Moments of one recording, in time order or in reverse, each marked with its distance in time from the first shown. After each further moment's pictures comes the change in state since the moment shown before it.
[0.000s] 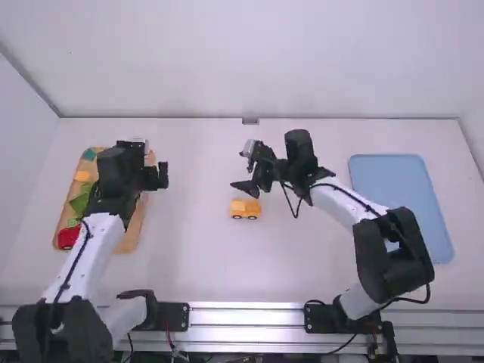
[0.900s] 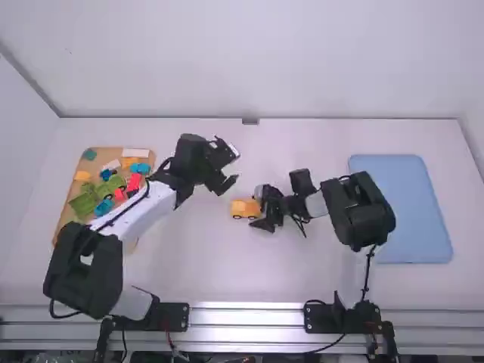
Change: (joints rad) left arm -0.439 0.366 0.196 0.084 0.101 0.443; right arm -0.118 0.357 -0.230 0.134 -0.092 -0.332
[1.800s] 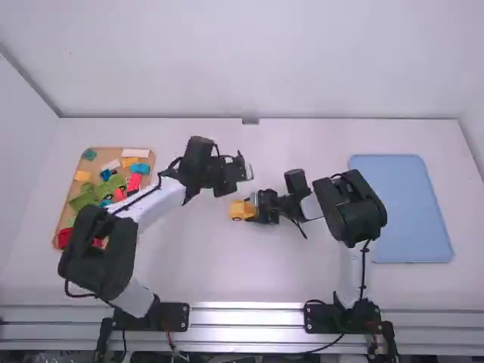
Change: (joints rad) left arm -0.029 0.120 0.032 0.045 0.324 0.373; right arm 0.051 0.095 0.000 0.232 -0.034 -0.182
